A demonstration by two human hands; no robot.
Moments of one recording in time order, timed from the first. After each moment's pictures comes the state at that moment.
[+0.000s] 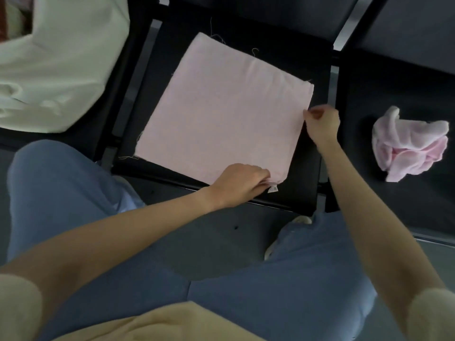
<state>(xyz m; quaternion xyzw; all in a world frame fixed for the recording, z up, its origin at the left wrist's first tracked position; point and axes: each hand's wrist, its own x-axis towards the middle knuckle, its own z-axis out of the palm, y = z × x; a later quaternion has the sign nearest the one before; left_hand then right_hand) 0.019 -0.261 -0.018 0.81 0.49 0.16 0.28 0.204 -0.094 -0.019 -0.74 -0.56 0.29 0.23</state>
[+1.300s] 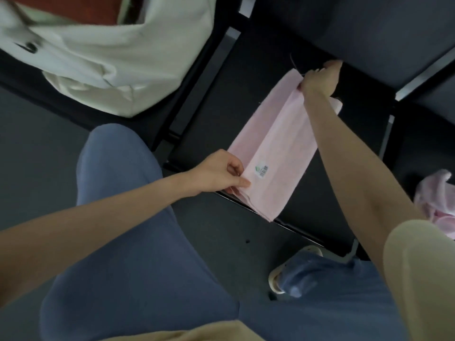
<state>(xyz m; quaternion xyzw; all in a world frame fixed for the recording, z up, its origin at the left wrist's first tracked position) -0.137 -0.279 0.024 0.40 0.63 0.26 0.62 -0.027 -0.001 0.004 -0.73 -0.53 0.30 0.32</state>
